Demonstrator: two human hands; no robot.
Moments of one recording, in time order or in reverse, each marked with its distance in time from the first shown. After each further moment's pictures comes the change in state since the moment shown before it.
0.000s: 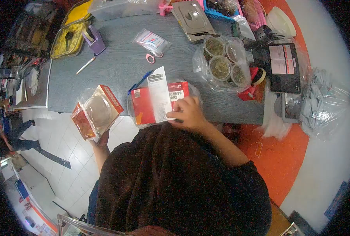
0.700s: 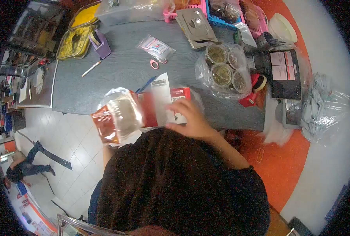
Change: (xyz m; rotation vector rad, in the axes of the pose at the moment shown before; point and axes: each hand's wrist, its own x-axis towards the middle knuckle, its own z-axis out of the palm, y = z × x) left_hand -0.010 -0.028 0.061 0.422 -0.370 -0.052; right_hand 0.021 -0.022 -0.033 0.570 -0.057 0.297
